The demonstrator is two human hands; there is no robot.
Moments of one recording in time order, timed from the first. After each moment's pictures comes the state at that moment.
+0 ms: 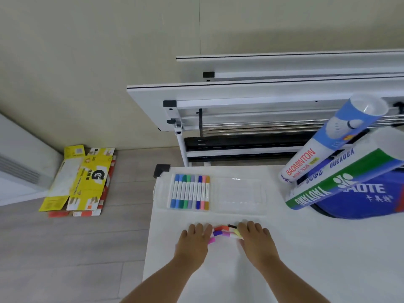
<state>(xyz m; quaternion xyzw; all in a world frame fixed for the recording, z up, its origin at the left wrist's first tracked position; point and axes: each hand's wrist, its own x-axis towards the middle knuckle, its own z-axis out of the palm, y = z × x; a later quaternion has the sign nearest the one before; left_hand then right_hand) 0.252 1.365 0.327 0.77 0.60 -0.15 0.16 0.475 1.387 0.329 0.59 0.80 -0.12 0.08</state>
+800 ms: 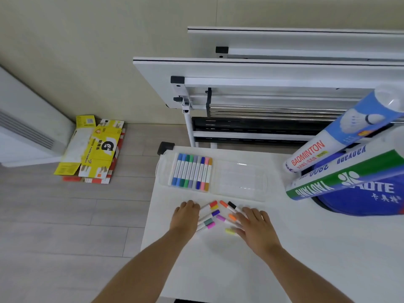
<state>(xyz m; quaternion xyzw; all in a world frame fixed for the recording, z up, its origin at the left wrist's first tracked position) 0.250 1.380 0.337 0.69 0.68 -0.10 0.23 0.509 1.386 0.325 0.48 0.87 -0.05 0.02</state>
